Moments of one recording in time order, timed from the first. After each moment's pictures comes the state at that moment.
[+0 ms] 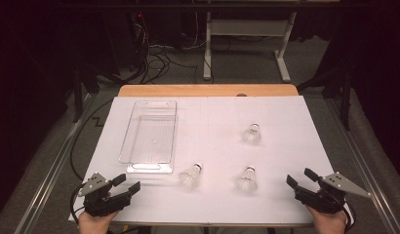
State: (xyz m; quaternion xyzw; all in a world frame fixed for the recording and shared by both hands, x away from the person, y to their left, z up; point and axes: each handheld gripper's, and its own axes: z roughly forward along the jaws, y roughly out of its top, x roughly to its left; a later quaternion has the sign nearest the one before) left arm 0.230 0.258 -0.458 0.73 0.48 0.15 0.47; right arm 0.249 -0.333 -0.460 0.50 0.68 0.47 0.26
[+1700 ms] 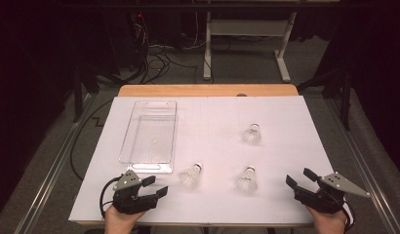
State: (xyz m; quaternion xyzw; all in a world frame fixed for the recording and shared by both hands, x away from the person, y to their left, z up) left arm 0.243 0.193 -0.450 0.79 0.41 0.09 0.45; right arm 0.249 -0.332 -0.460 0.49 0.68 0.47 0.26
